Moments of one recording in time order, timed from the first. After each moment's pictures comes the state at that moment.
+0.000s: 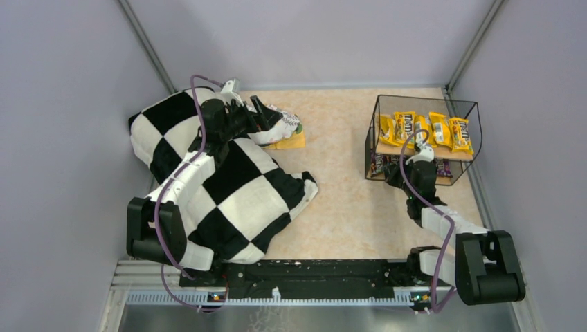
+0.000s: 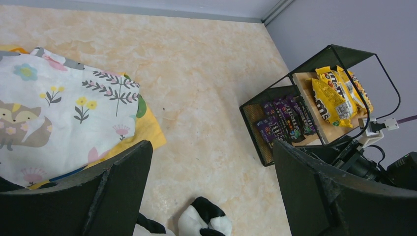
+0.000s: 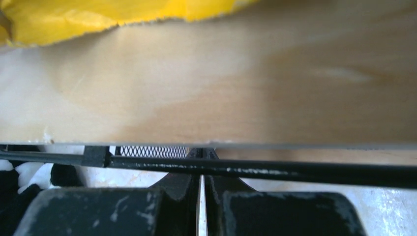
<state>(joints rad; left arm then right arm) -0.21 1.43 1.03 0.23 0.48 -0.53 0.08 1.14 0.29 0.45 -0.11 0.48</state>
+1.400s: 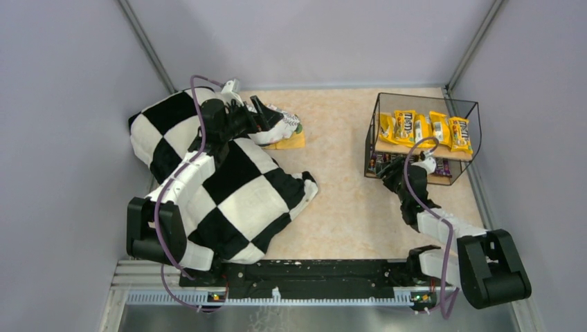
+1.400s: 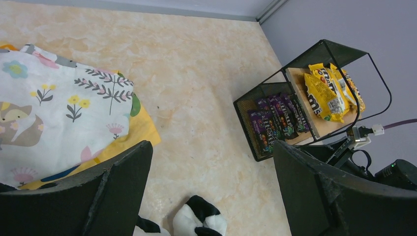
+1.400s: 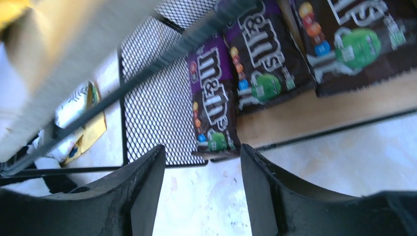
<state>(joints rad) -0.21 1.43 1.03 0.23 0.50 -0.55 0.19 1.15 0.27 0.49 0.14 0.82</state>
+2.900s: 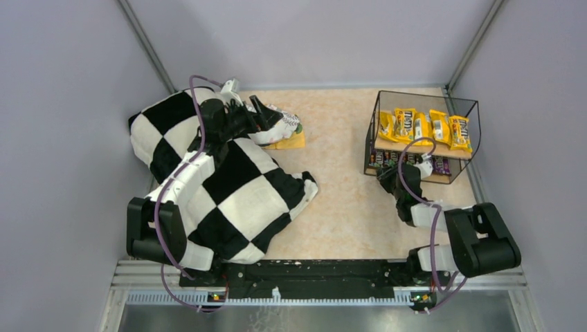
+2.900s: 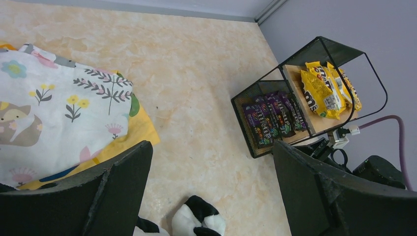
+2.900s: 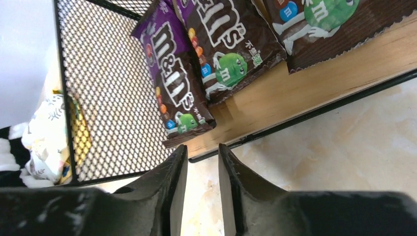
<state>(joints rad) -0.20 1.43 1.03 0.23 0.51 -0.56 0.21 1.36 0.27 0.62 0.20 0.96</state>
